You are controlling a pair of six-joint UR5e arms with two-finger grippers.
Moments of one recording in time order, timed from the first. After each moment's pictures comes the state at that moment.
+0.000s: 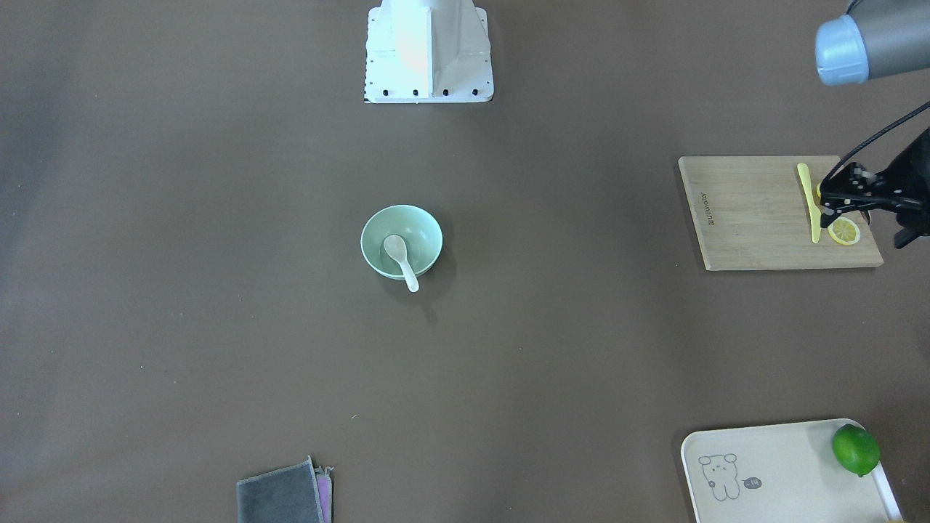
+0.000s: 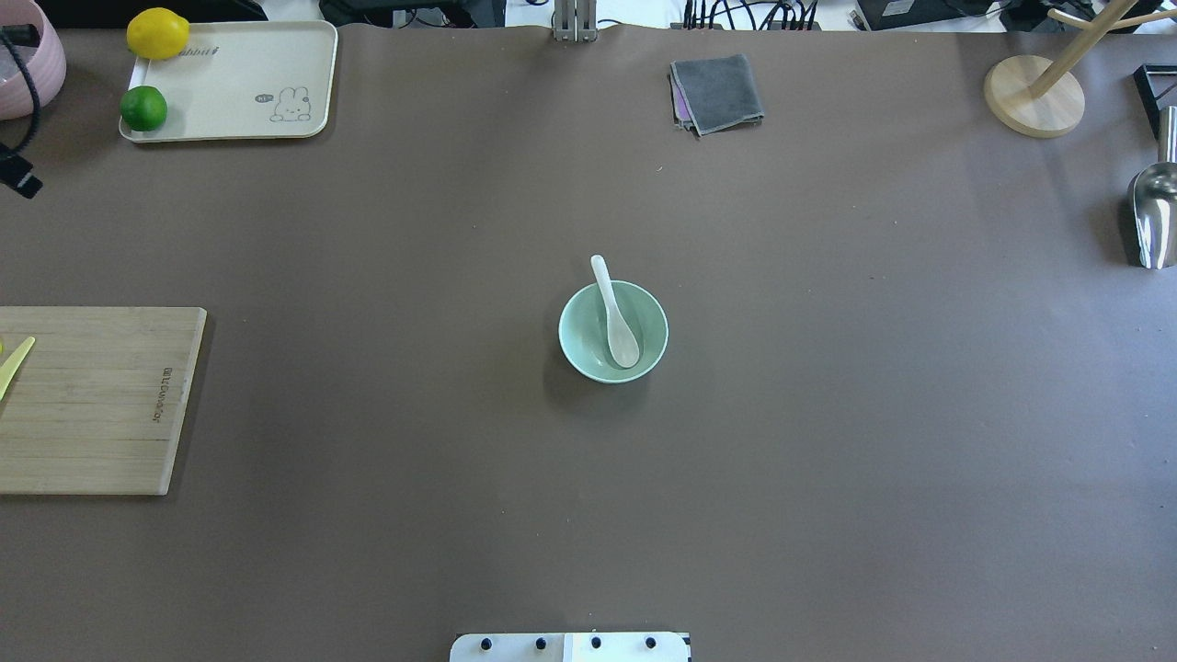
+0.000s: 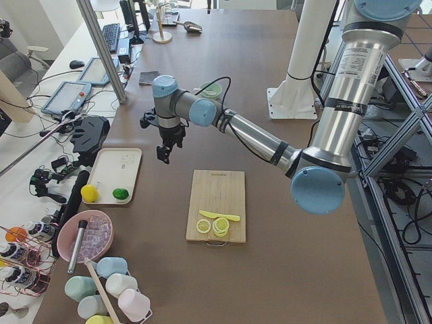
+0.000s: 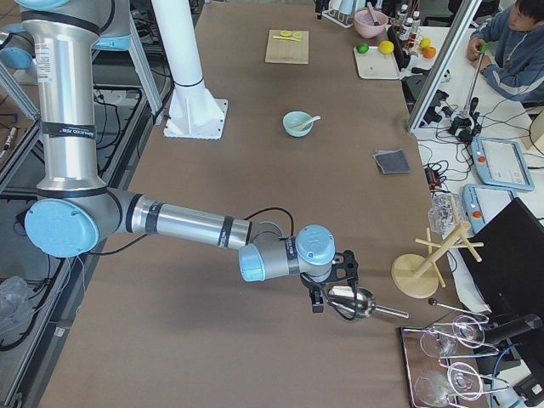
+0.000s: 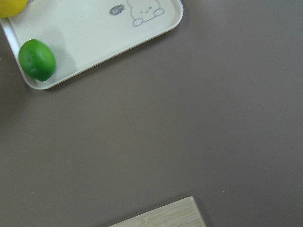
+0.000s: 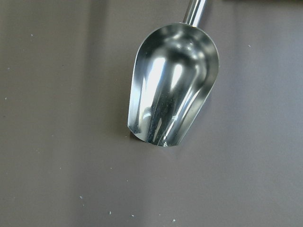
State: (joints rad) left arm -1.29 -1.79 -1.81 -1.42 -2.24 0.00; right arm 1.54 -1.57 1.40 -1.19 2.37 0.09
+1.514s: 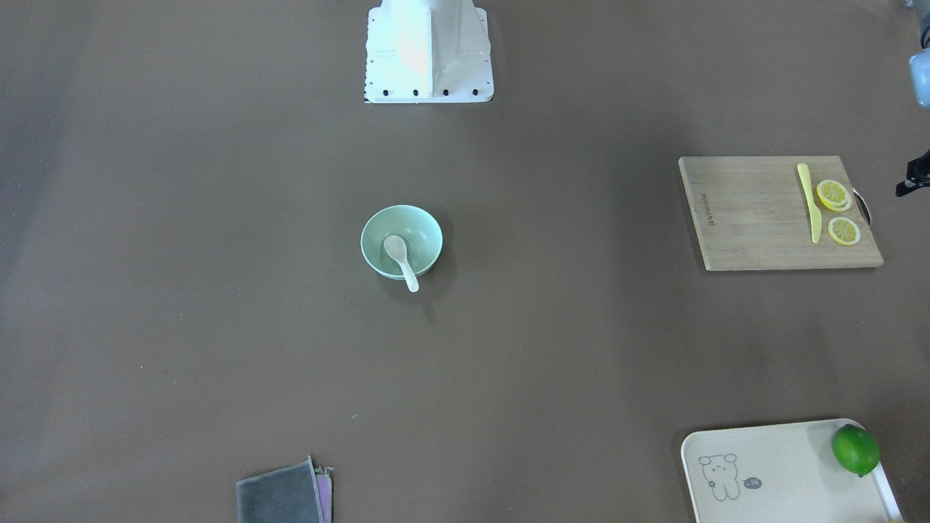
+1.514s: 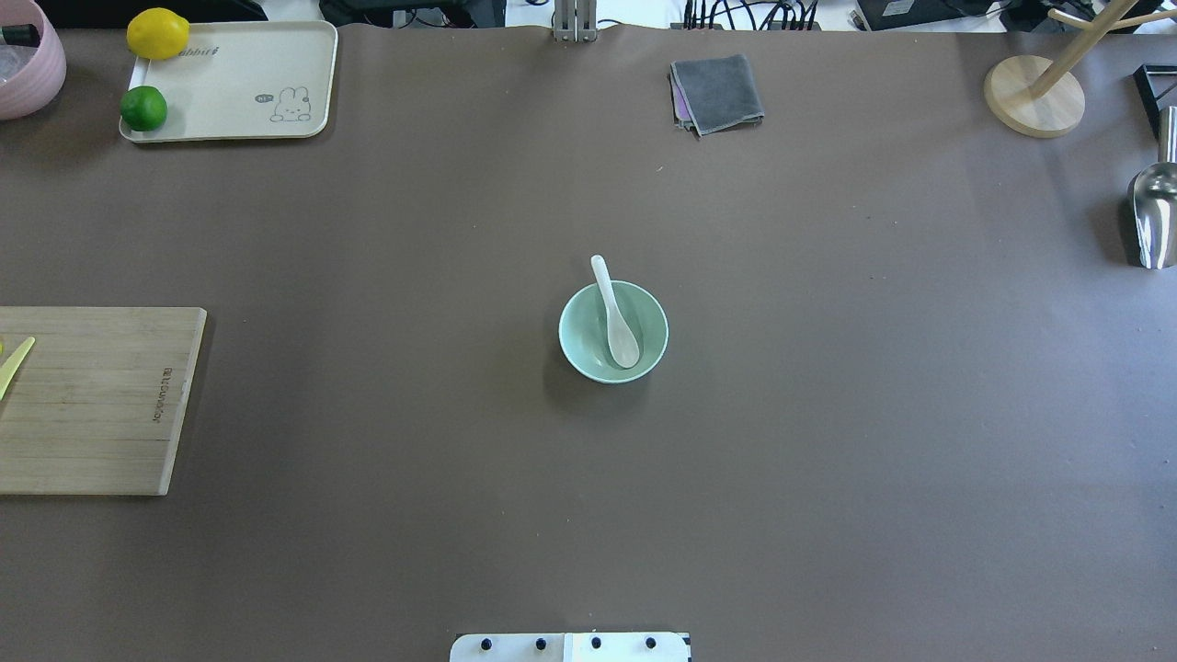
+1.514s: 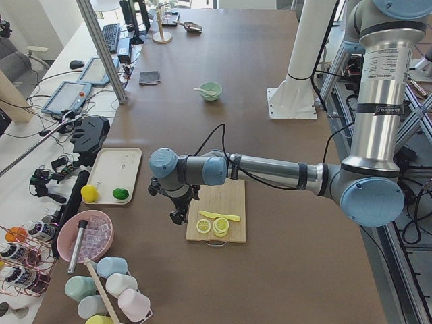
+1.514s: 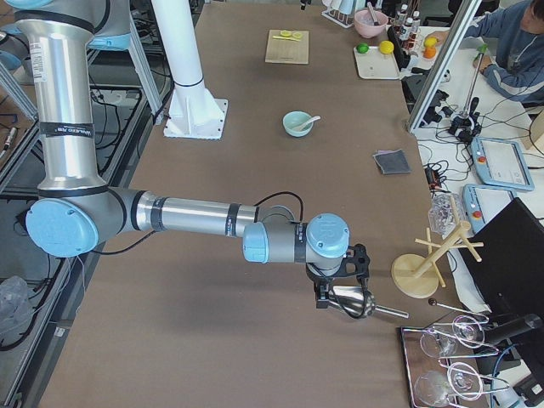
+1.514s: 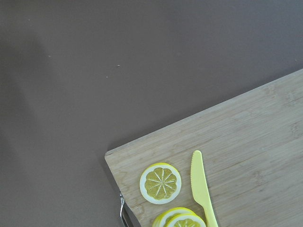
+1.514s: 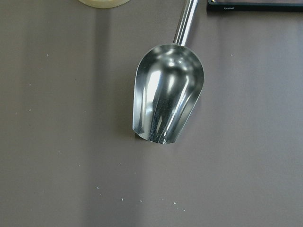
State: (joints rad) left arm -1.43 -1.62 -1.62 -1.43 -2.38 0.32; right arm 1.62 -1.53 1.50 -1.47 2.40 -0.02
